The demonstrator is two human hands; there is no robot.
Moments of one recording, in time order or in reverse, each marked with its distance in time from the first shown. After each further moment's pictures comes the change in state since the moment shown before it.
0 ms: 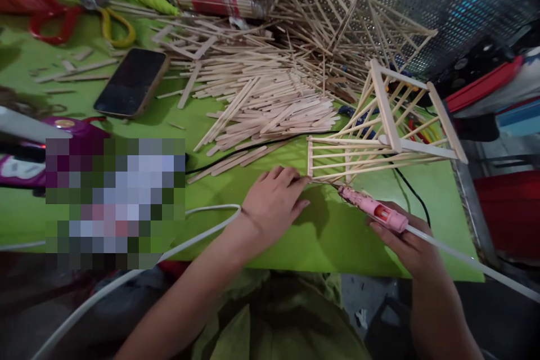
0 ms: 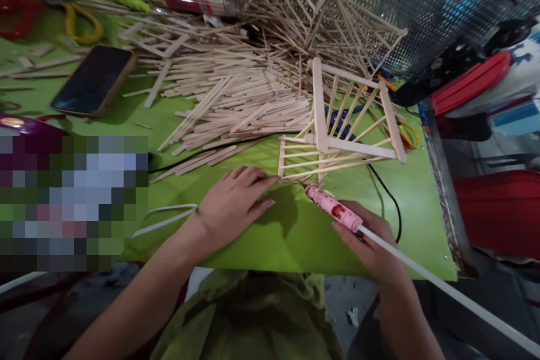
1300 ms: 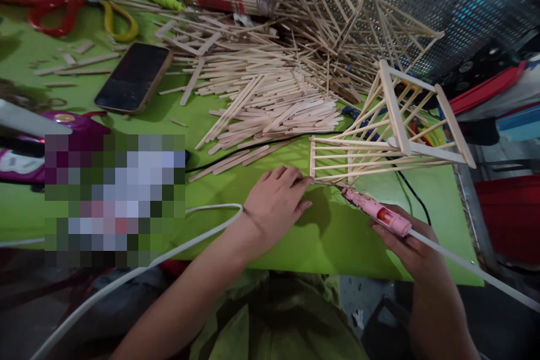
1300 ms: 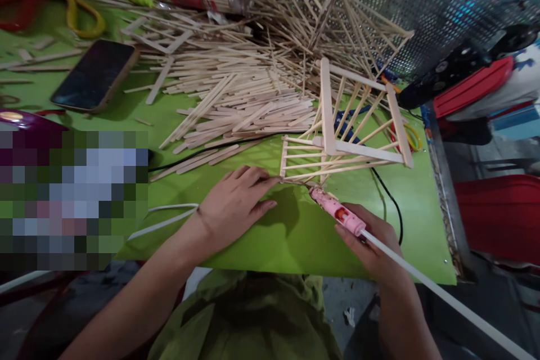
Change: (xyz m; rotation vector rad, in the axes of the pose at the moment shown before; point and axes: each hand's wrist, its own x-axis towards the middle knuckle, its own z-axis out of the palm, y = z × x) left_hand -0.001 -0.001 0.002 0.013 0.019 0.011; right_hand -0.001 -0.001 -0.003 -0.092 0.019 0.016
